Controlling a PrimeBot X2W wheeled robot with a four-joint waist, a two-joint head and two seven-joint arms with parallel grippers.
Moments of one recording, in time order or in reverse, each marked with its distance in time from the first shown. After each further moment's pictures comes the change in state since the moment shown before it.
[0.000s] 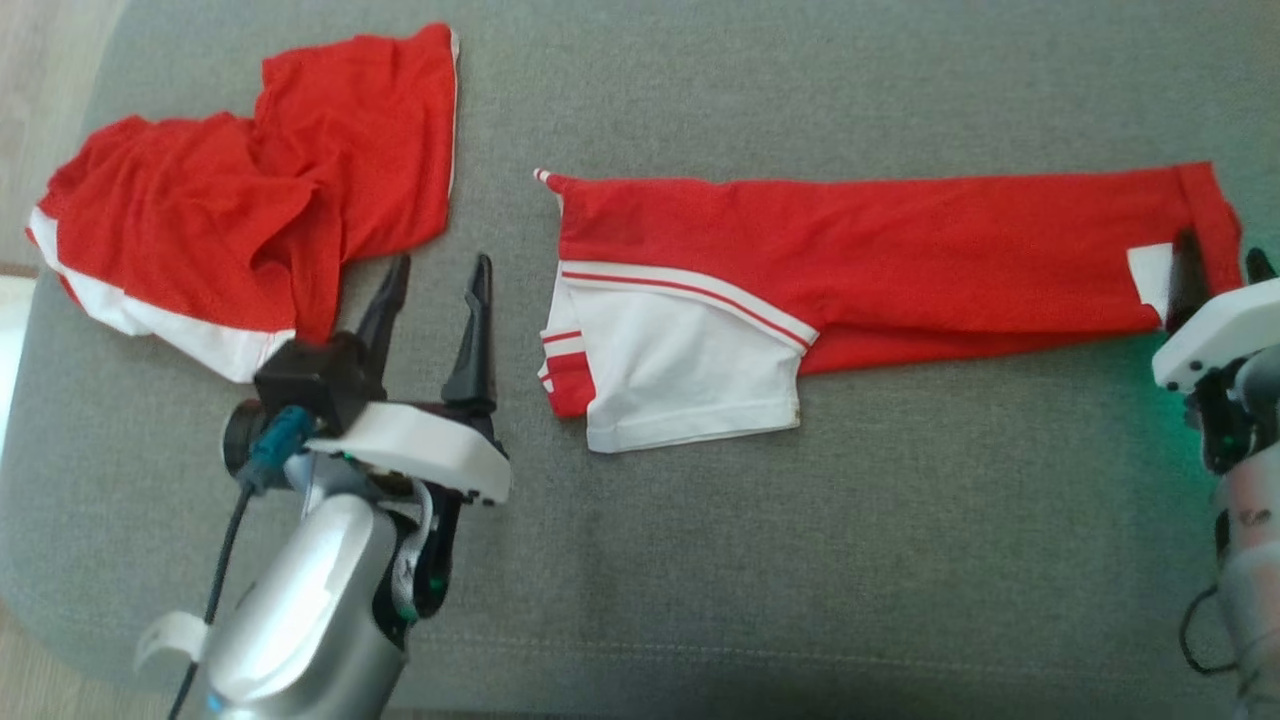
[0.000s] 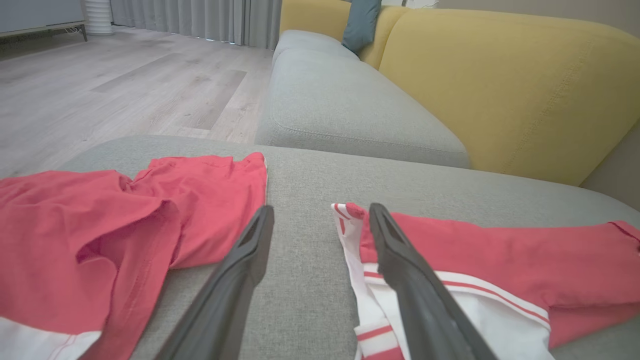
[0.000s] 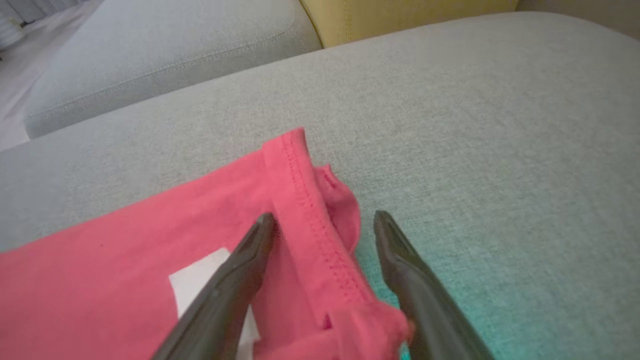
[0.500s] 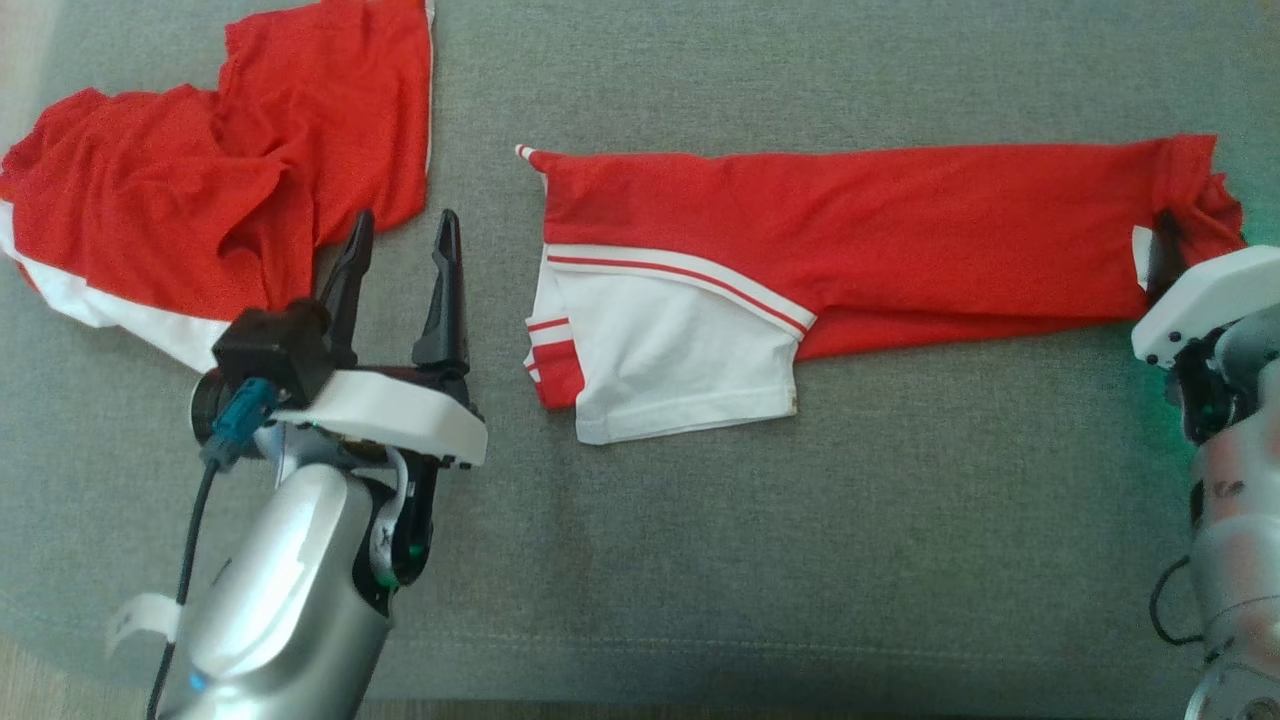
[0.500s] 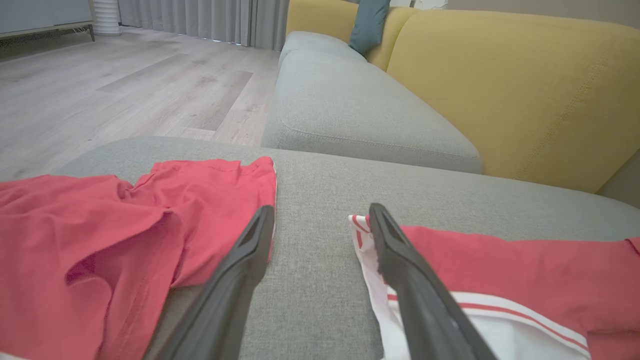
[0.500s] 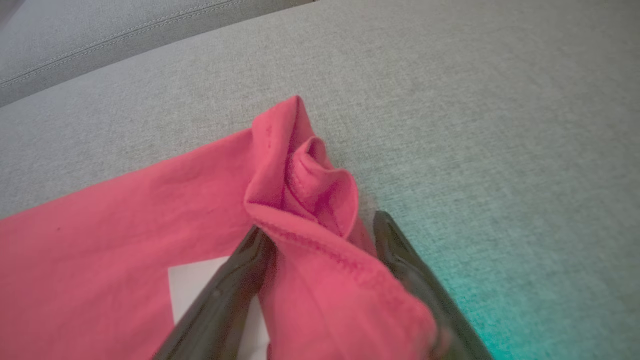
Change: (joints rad) left arm -0.032 -0.013 0.072 0.006 0.032 -0.027 -0.003; right arm -0.047 0.074 -0.131 -0.032 -0.157 0.000 0.096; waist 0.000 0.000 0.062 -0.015
